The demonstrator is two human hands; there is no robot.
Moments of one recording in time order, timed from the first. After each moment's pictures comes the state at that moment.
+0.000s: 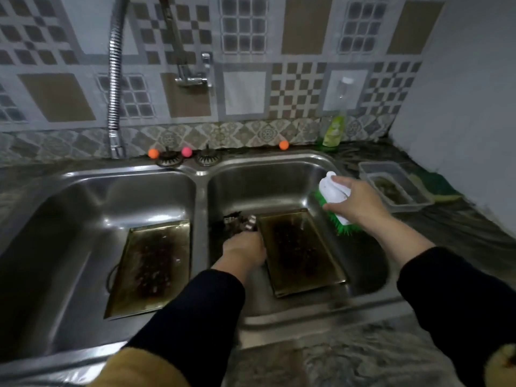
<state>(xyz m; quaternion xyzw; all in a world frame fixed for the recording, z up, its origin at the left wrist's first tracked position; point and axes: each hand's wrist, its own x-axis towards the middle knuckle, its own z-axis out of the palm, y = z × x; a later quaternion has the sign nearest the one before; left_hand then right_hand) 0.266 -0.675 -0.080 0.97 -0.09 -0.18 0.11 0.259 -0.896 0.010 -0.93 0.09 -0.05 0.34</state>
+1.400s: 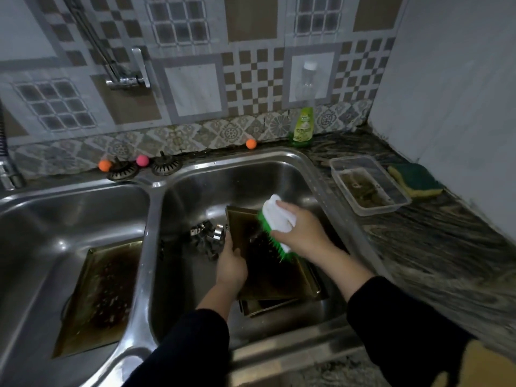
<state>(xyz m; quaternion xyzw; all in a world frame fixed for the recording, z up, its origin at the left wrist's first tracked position) 0.274 -0.744 -0.128 0.83 0.14 -0.08 0.54 0.278 -0.903 -0.056 -0.88 0.02 0.02 0.47</state>
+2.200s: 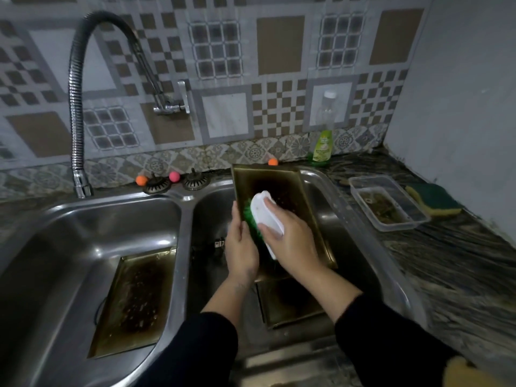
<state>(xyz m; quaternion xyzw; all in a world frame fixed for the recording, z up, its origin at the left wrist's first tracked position) 0.273 -0.725 -0.054 0.68 0.04 0.10 0.73 0.267 -0.833 -0.036 -0.89 -0.10 -0.17 0.41</state>
